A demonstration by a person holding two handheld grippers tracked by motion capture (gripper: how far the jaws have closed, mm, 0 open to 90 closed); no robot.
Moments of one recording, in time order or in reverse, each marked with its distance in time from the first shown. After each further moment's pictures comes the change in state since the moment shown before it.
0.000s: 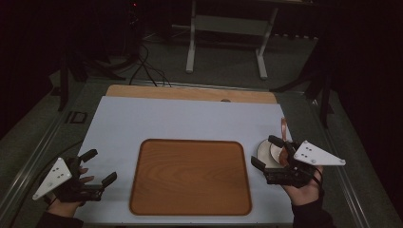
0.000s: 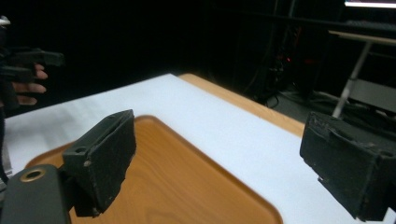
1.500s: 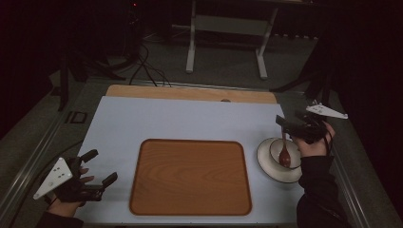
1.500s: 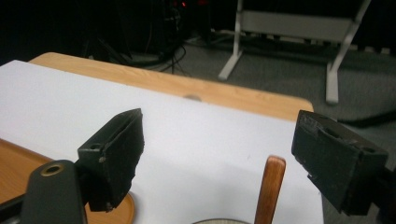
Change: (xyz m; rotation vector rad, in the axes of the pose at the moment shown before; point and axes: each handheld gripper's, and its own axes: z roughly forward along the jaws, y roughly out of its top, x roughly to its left) left arm 0.000 -0.001 0.001 0.012 -0.003 -0.003; right arm -0.139 -0.011 0.030 0.201 -0.410 0.230
